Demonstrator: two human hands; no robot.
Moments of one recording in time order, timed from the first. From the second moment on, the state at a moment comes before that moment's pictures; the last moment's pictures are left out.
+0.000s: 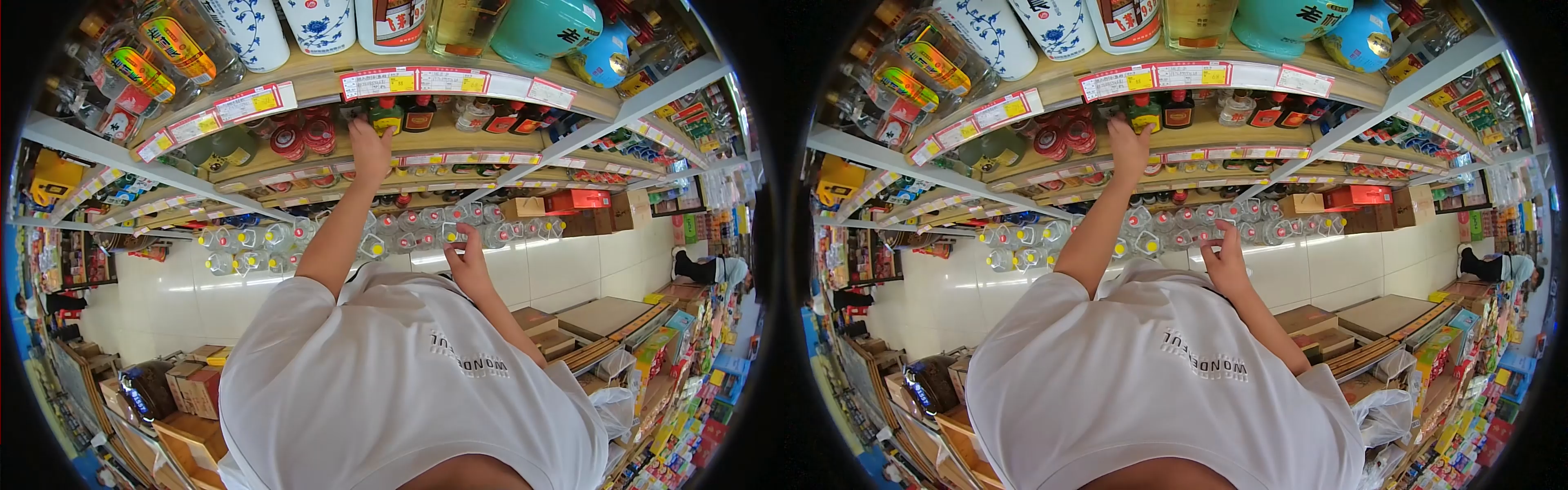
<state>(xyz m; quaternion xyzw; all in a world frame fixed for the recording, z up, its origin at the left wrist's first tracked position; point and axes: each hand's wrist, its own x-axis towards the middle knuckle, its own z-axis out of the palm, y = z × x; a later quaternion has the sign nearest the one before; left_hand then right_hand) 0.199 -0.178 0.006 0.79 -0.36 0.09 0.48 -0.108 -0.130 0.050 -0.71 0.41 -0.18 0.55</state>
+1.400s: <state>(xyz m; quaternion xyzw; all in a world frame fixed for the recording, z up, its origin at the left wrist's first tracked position) 0.251 -0.057 0.029 0.80 -0.31 0.22 0.46 -0.076 -0.116 0.037 -0.74 0.35 -0.13 0.55</state>
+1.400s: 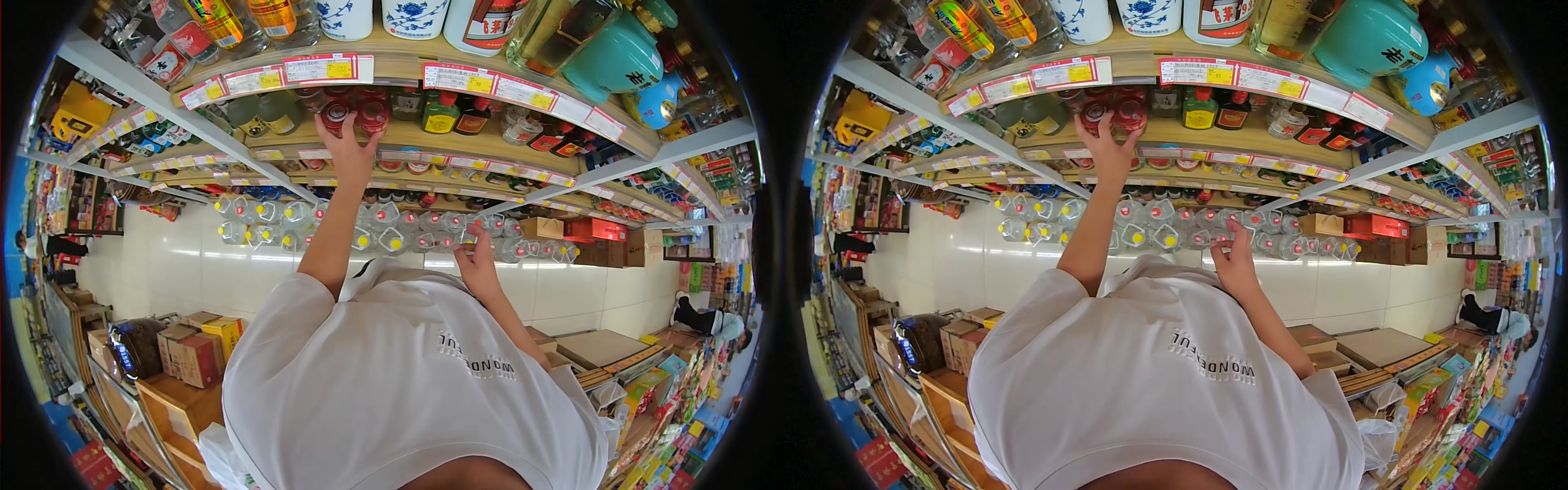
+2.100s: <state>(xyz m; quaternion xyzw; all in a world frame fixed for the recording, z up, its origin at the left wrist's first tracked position) 0.253 -0.055 0.030 0.77 -0.30 0.16 0.53 -0.091 -0.126 0.044 -0.75 0.36 -0.14 0.53</state>
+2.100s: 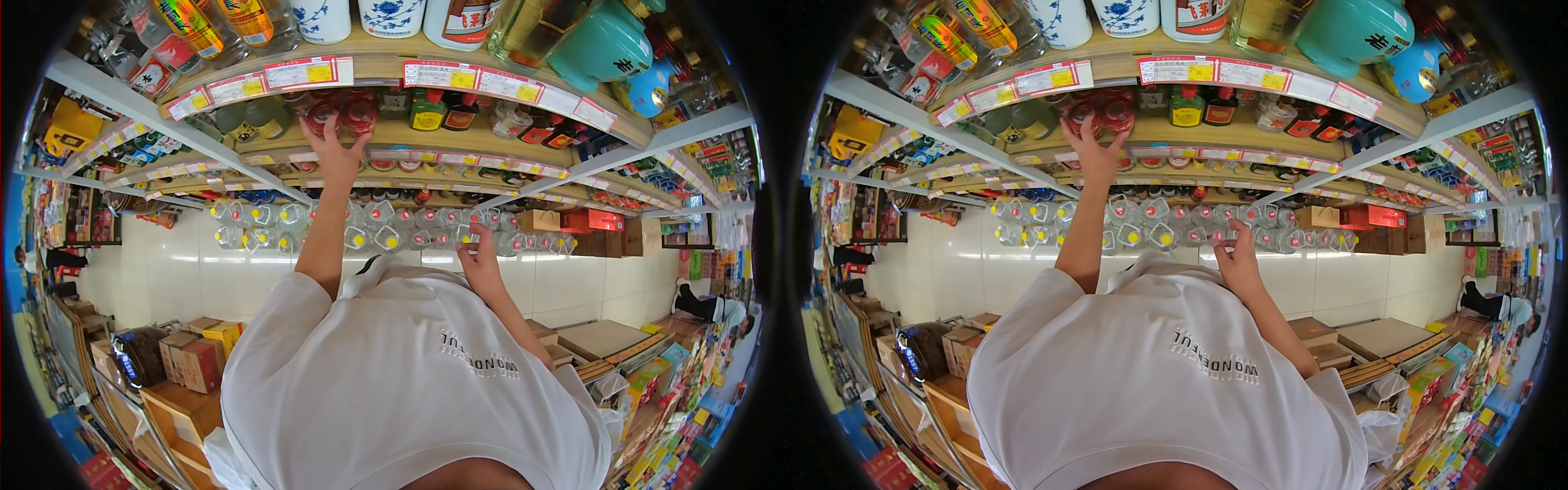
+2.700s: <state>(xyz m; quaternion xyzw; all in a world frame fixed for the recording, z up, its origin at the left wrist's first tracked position) 0.277 -0.156 0.091 0.82 -0.42 0.28 0.25 -0.112 -0.125 0.052 -0.71 0.40 -0.19 0.54</state>
